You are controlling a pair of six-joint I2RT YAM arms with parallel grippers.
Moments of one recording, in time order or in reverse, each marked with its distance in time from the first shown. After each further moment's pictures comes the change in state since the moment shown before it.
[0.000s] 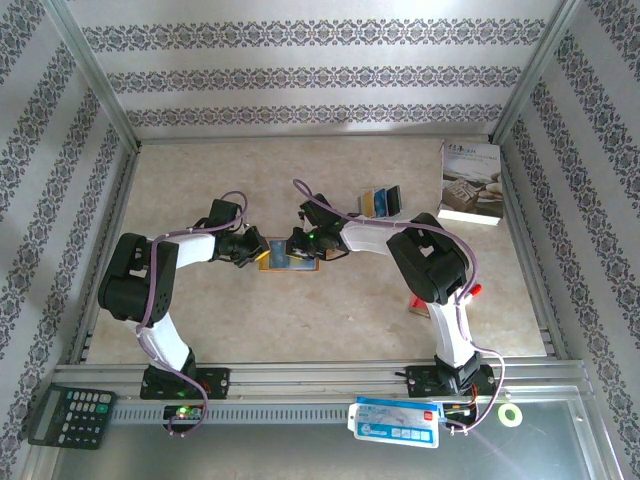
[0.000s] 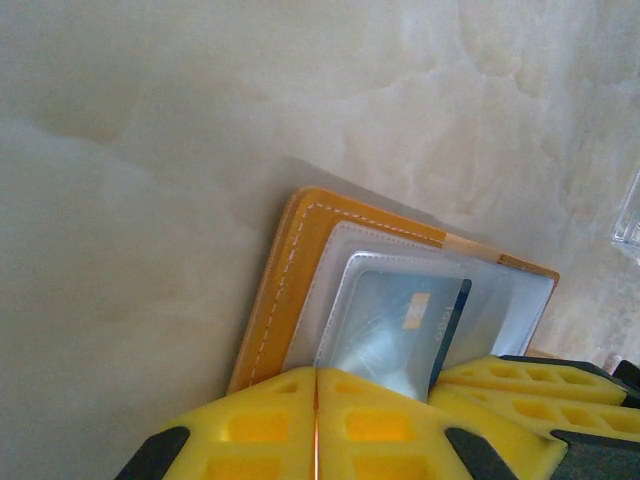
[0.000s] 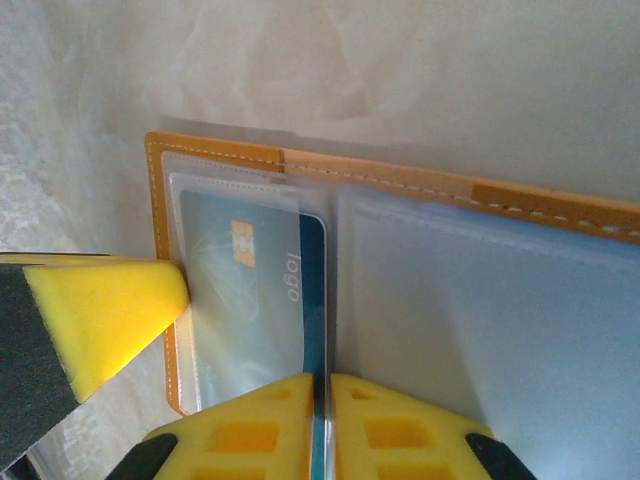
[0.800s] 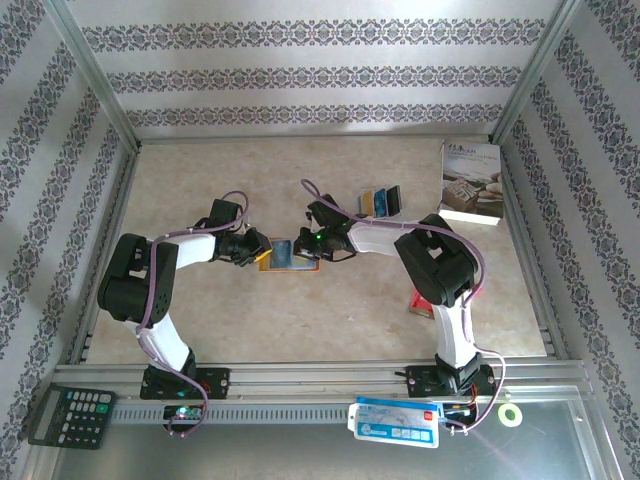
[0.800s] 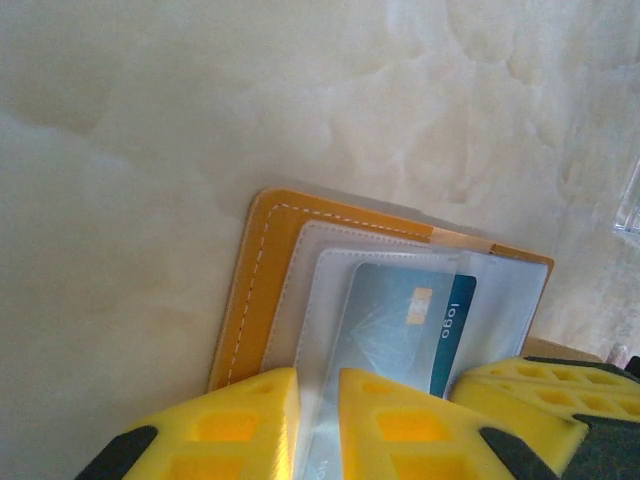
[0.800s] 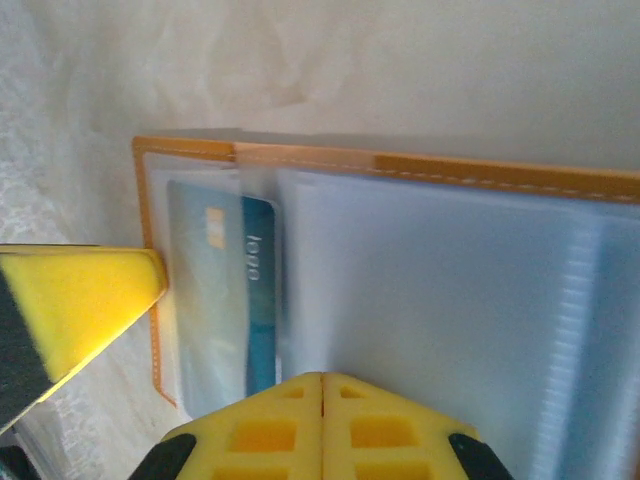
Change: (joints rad) left arm -0.005 -0.006 0.004 -0.014 0.000 0.022; right arm -0.031 -0.056 -0.074 0.008 0.002 -0.002
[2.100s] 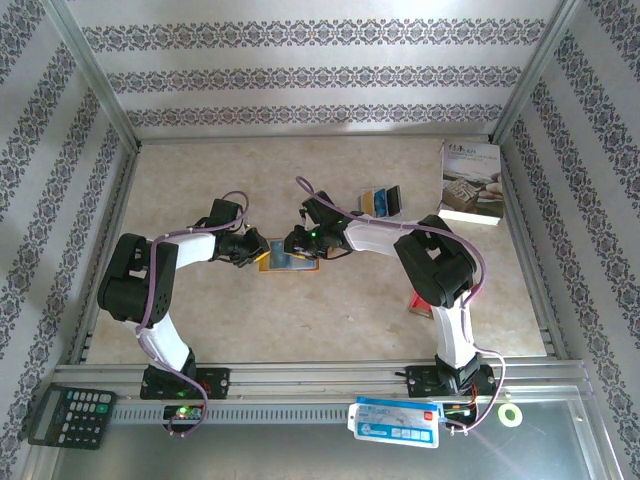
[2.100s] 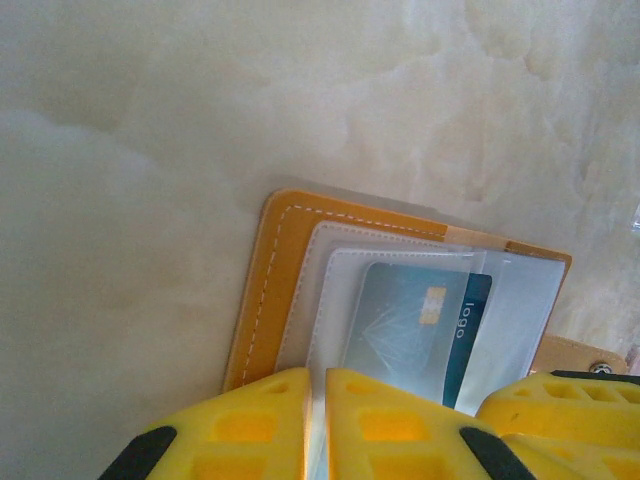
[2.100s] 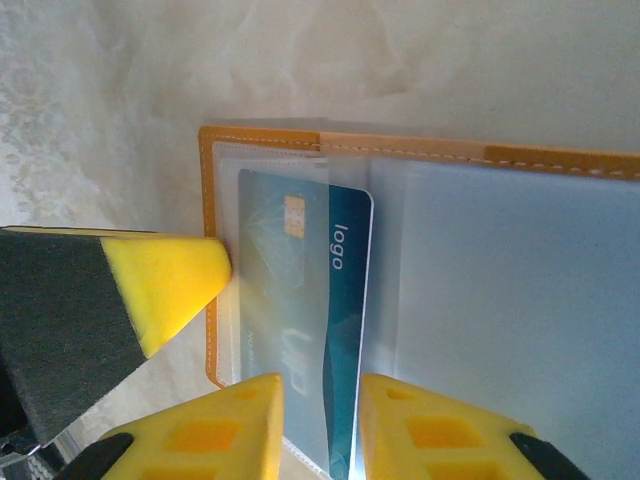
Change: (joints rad) left arm 0.000 0.000 0.005 -0.023 -0.016 0.019; right arm 0.026 0.003 0.061 -0.034 -0.019 0.002
